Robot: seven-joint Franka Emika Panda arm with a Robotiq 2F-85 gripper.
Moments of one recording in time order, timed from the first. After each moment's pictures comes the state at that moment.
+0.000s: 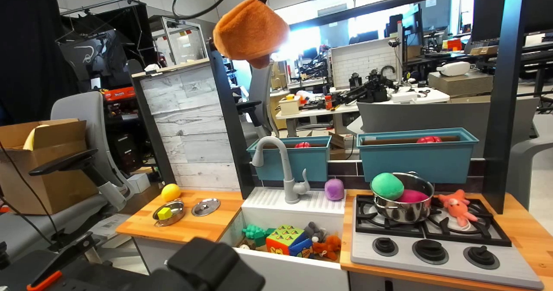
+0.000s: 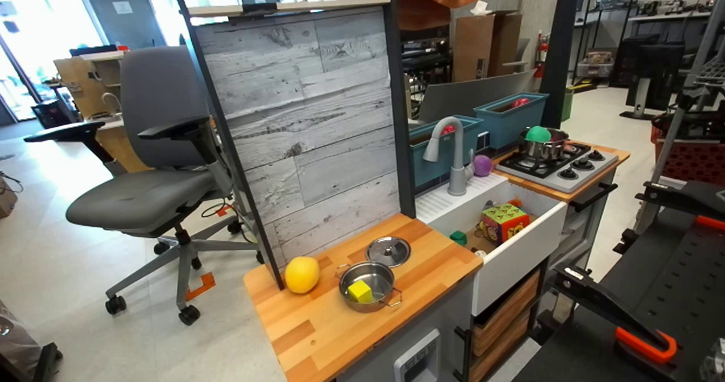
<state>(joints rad) -0.47 1.00 0.14 -0.46 0.78 1.53 0.65</state>
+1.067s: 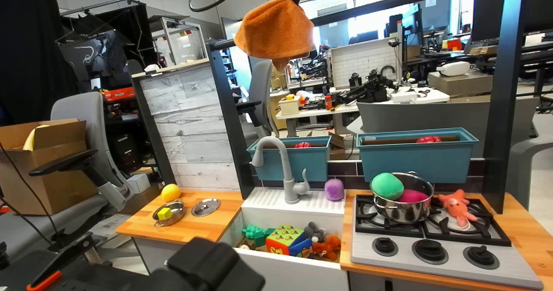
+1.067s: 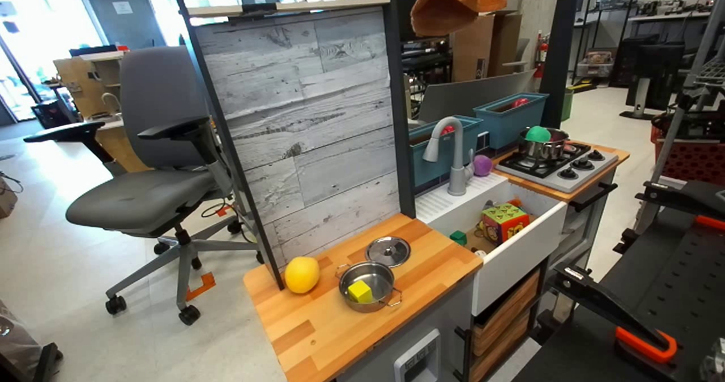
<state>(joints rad) -0.55 1.04 0.13 -0.46 0.78 1.61 0.88</state>
